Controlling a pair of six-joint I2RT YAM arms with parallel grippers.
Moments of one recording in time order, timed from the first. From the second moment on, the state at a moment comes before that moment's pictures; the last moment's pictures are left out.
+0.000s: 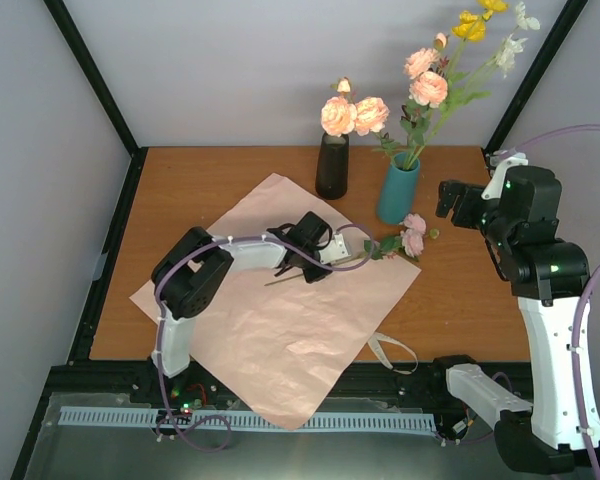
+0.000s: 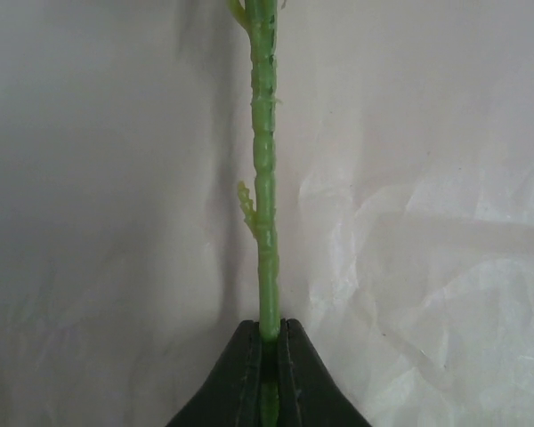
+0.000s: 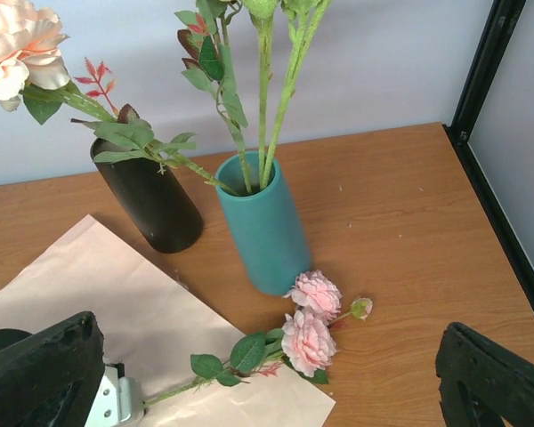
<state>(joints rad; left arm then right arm) -0.78 2.03 1.27 -0.26 0.22 0.46 0.11 0.98 1.50 -0.99 0.06 0.22</state>
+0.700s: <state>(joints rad) -0.80 1.68 1.20 -0.31 0.24 0.46 0.11 0.83 1.46 -0.99 0.02 0.22</state>
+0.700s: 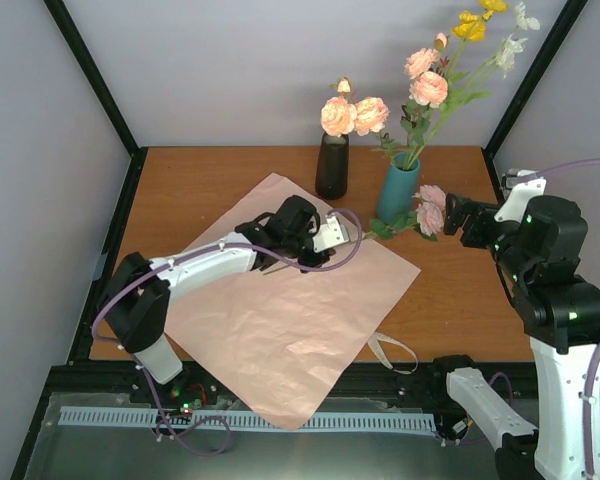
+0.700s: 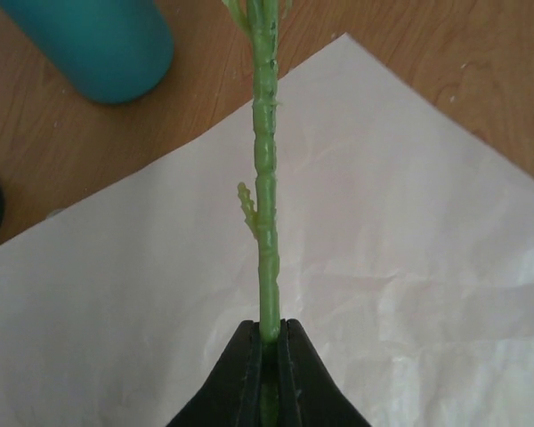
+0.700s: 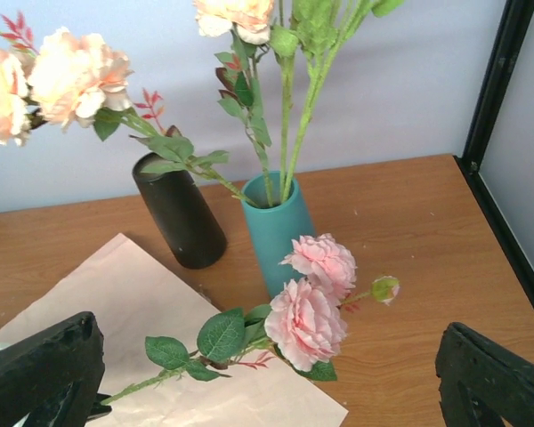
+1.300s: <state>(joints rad) -0.84 1.40 1.24 -0.29 0.39 0.09 0.11 0.58 1.36 -0.76 -0.45 0.28</state>
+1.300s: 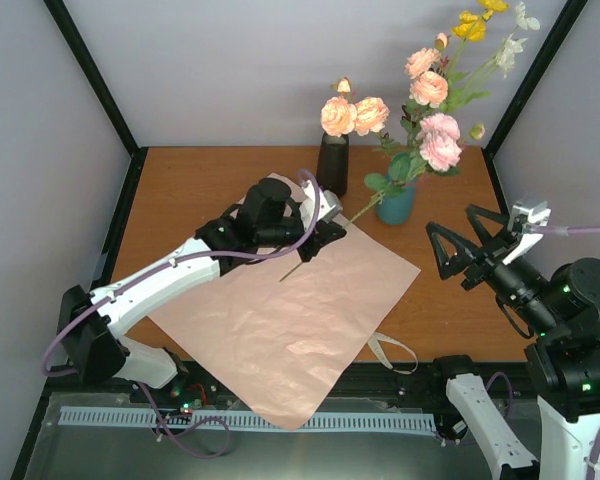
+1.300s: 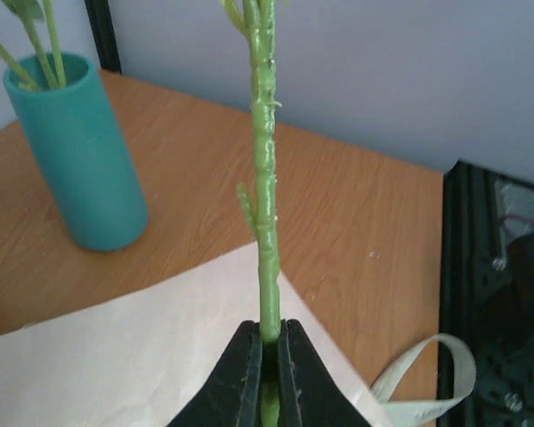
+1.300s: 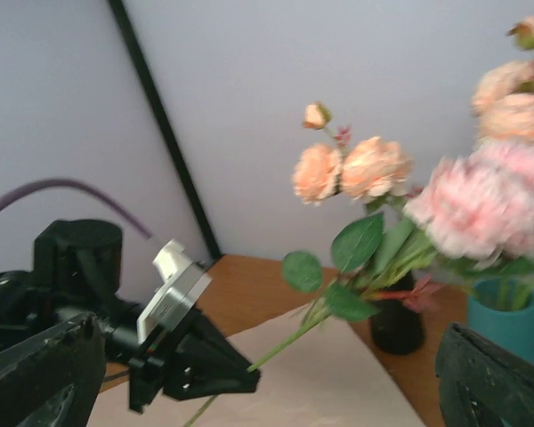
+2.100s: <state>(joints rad) -0.92 1.49 1.49 -0.24 0.57 -0.09 0.11 0.84 1.28 -0.46 -0.72 0.50</state>
